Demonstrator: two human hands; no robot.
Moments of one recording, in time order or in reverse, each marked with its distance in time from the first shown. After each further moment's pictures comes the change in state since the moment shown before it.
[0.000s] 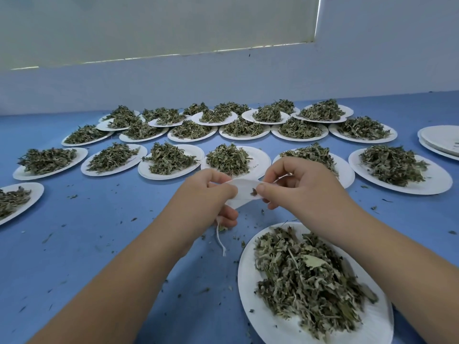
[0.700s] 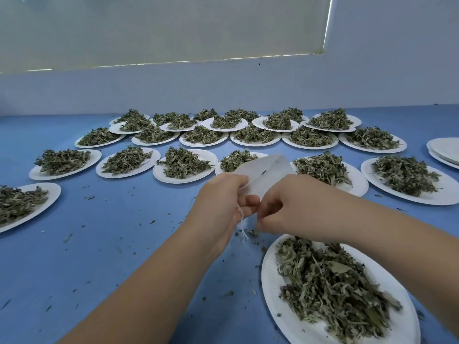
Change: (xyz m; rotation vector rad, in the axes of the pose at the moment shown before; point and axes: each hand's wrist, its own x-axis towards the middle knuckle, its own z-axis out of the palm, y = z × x) left_hand 0.009 0.001 0.007 -0.593 0.031 -0.074; right_hand 0.009 -0.050 0.020 -0.640 -0.421 0.093
